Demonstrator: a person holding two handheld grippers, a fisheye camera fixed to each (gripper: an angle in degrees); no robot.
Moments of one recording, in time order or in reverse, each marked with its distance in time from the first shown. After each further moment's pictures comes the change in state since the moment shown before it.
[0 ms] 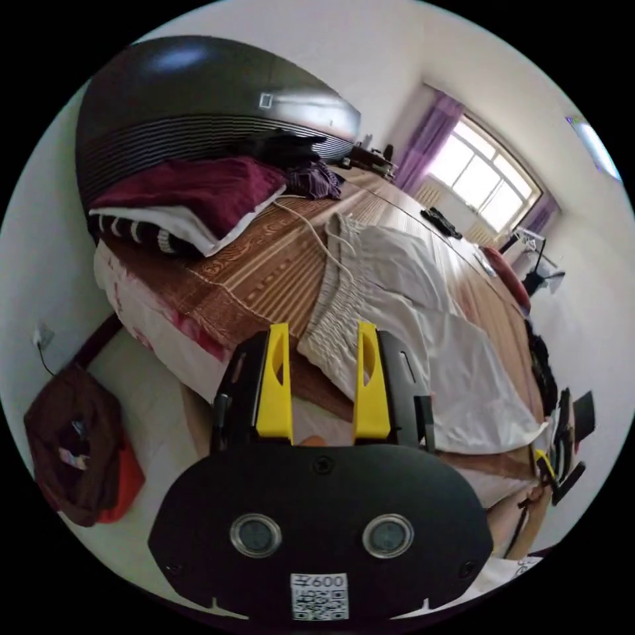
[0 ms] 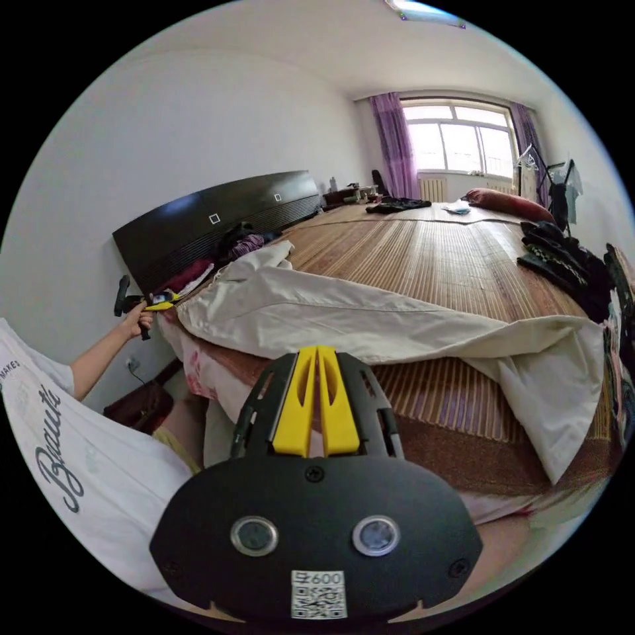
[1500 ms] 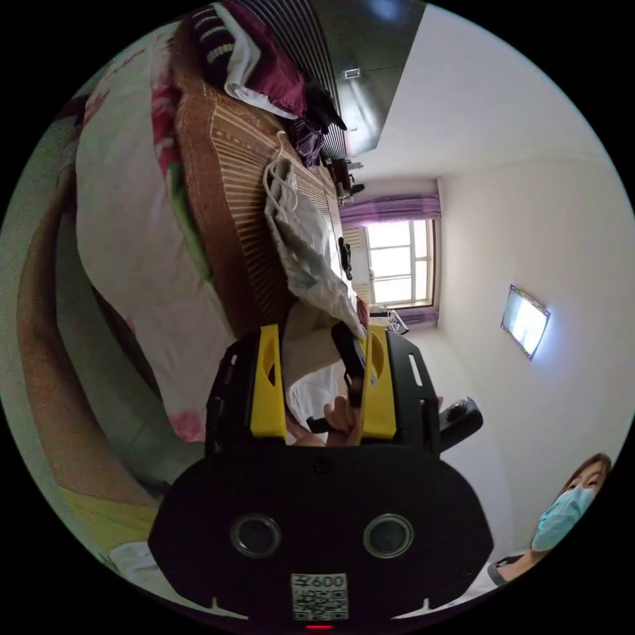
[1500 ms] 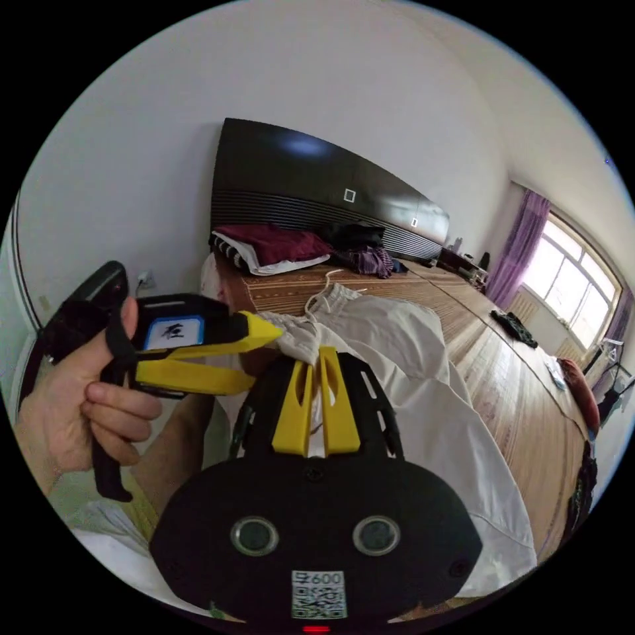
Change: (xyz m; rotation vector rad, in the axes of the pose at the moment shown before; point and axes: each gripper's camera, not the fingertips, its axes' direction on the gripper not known) left arm -0.017 0.310 -0.138 -0.015 0.780 -0.537; right arm -0.401 0.046 0.287 0.027 -0.141 -0.621
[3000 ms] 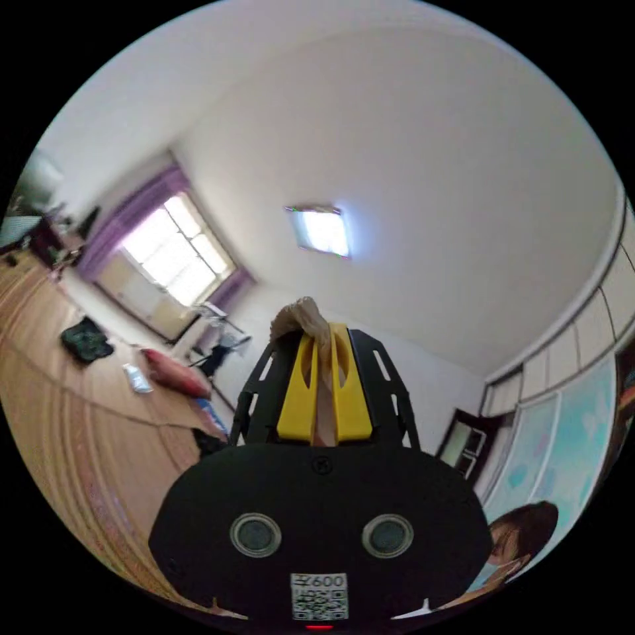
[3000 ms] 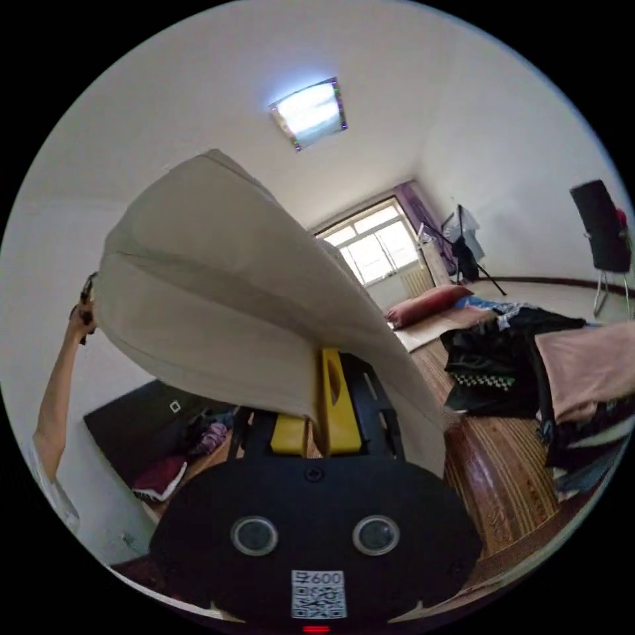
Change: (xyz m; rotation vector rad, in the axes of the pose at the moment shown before) left arm 0.794 -0.079 0.142 -0.123 0.677 0.673; right arm 0.378 -0.070 -0.540 0.532 0.470 0.838
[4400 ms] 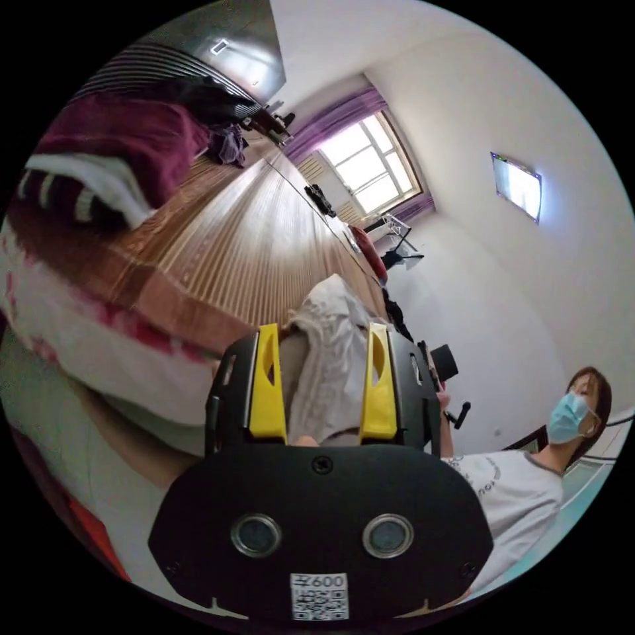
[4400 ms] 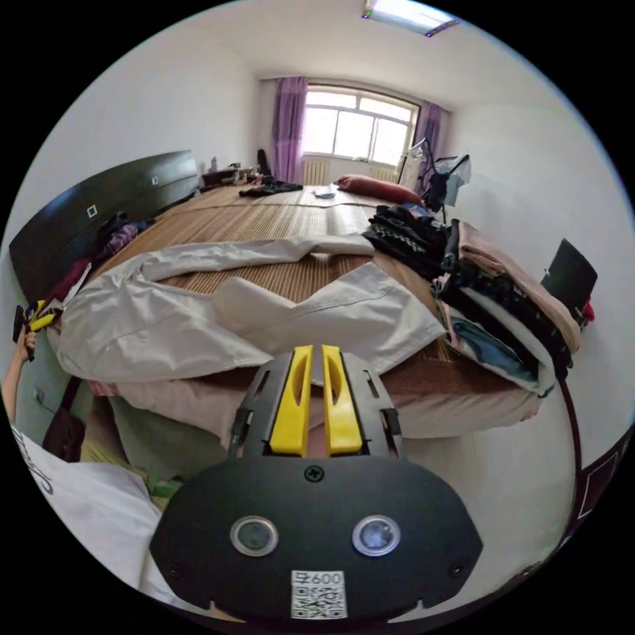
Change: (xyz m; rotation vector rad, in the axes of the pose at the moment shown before) left arm -0.267 0.094 -0.364 -0.383 -0.652 -0.348; right arm -0.066 0.258 -0.077 -0.589 0.438 -0.286
